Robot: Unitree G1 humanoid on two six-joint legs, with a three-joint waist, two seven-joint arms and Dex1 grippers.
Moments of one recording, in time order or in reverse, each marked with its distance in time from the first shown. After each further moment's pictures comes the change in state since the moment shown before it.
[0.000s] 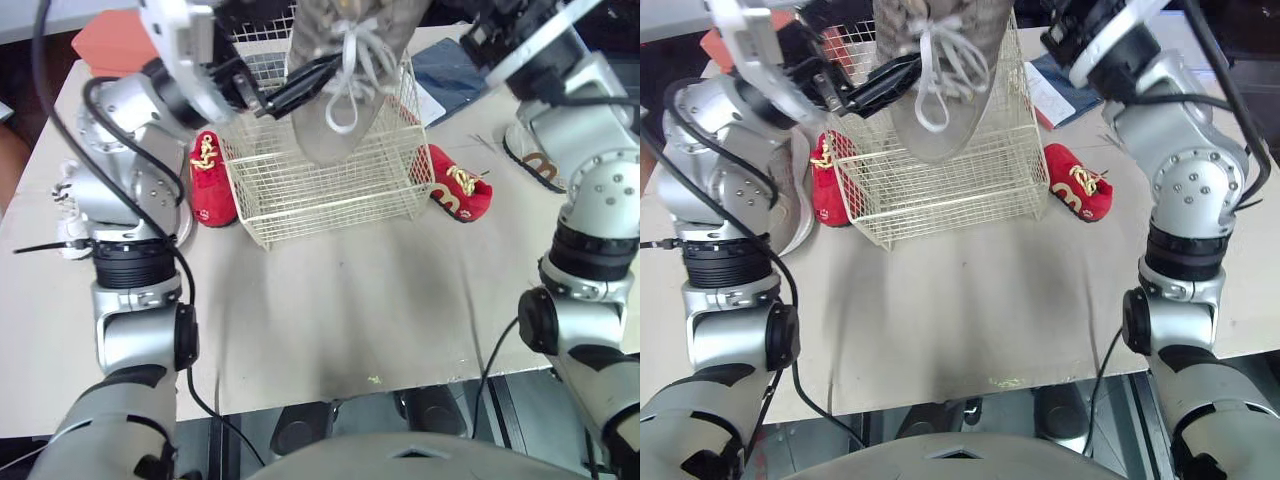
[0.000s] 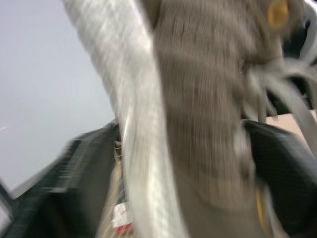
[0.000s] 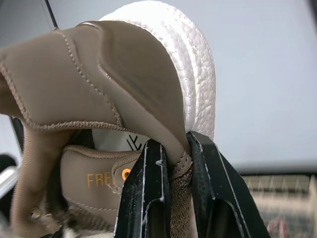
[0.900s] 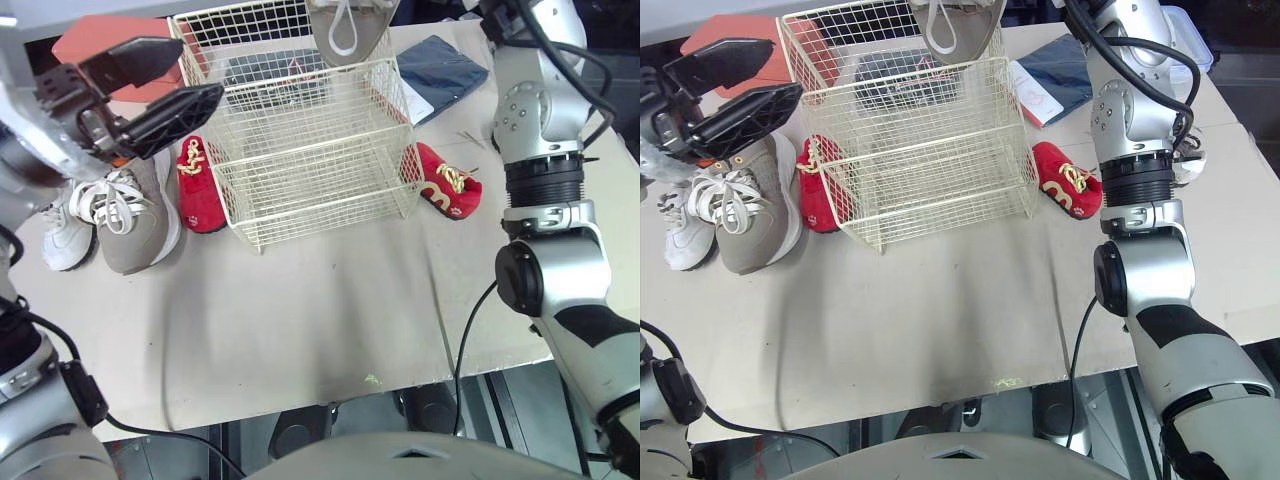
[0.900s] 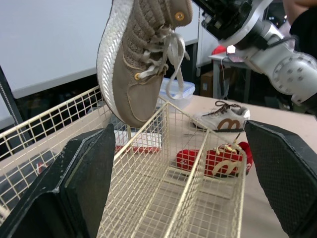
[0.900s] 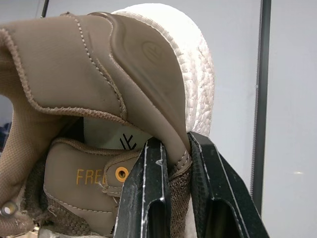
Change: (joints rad) left arm 0.339 0.321 0.362 -0.280 -0.454 0.534 0.136; right arm -0.238 0.089 0.059 0.677 -0.624 -0.754 0.362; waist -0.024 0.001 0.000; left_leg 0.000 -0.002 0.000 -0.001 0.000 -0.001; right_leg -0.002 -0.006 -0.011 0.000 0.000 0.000
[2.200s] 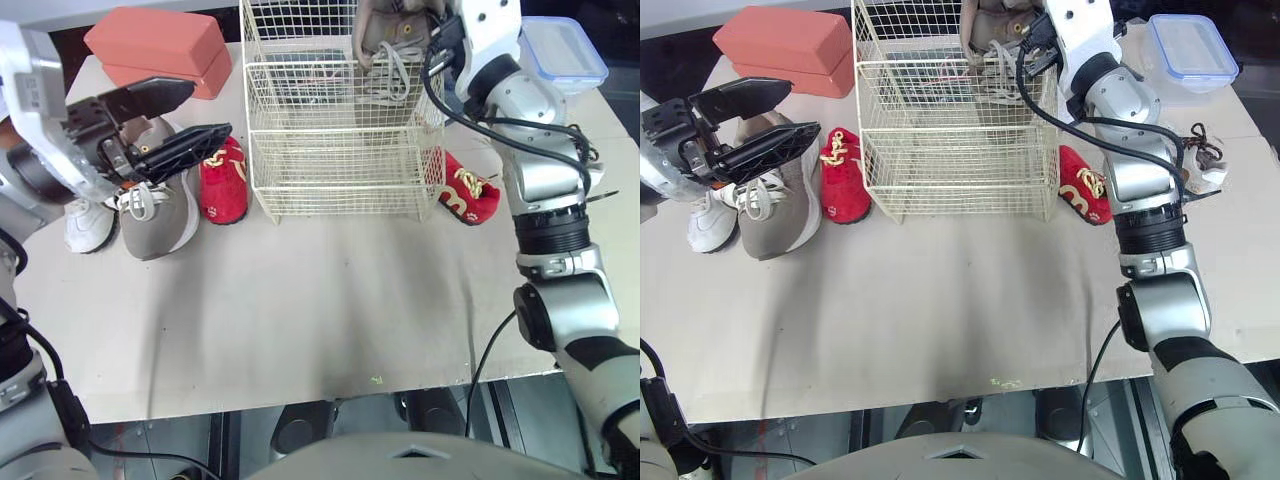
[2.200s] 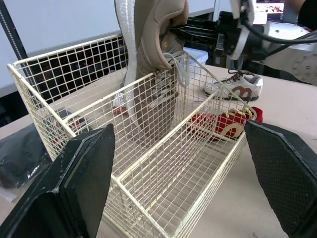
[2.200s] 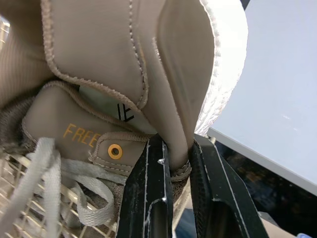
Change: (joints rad) left arm 0.045 0.024 -0.074 0.042 0.078 -0.083 -0.058; right arm 0.290 -0.085 0.168 -0.381 -0.381 0.470 -0.270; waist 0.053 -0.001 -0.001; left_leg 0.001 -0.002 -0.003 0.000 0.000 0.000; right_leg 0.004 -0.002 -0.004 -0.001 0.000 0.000
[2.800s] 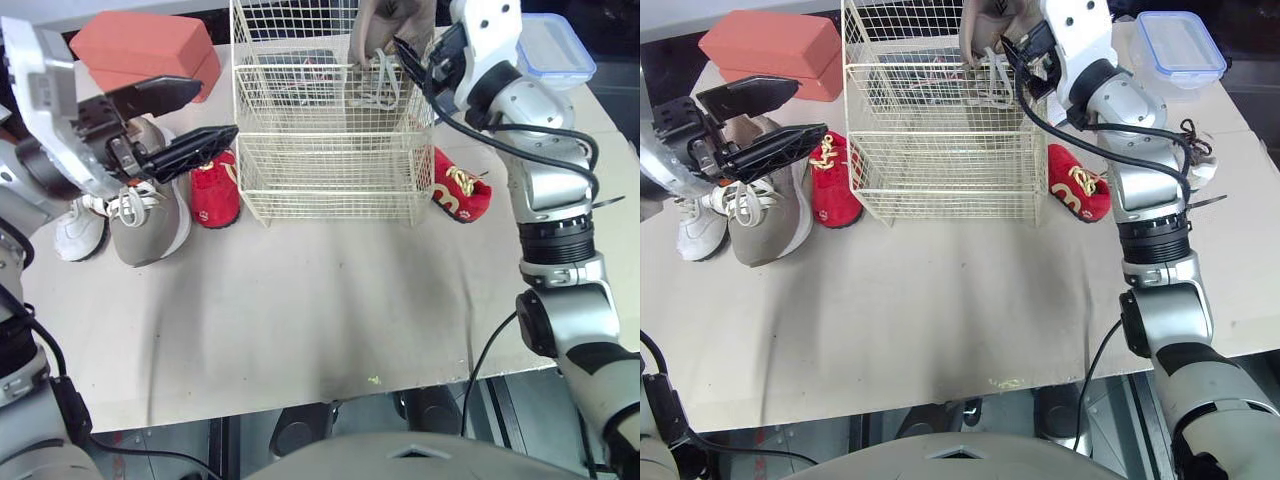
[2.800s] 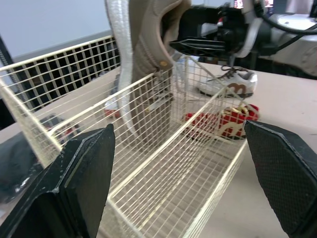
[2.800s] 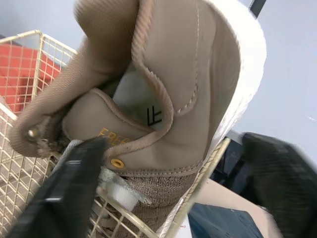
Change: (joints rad) left arm -0.024 0.001 -0.035 0.025 0.036 -0.039 -0.023; right arm 0.053 -0.064 -0.037 -0.090 0.100 0.031 0.134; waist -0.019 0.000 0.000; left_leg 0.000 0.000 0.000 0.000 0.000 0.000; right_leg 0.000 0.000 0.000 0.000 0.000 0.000
